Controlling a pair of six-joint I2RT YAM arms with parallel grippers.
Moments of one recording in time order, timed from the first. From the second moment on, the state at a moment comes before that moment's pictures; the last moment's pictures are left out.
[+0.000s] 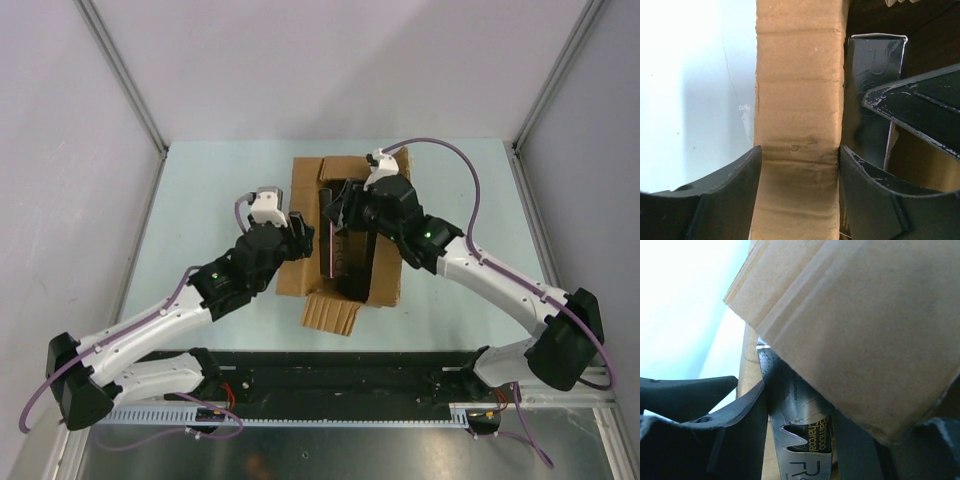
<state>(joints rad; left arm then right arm) -0.89 1.04 0.87 -0.18 -0.55 -0.50 0.77 1.37 1.20 -0.17 0.11 0.61</state>
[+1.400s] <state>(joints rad) -0.67 0.98 0.91 -0.21 -0.32 -0.42 0.41 1.42 1.19 0.68 -0.66 1.26</state>
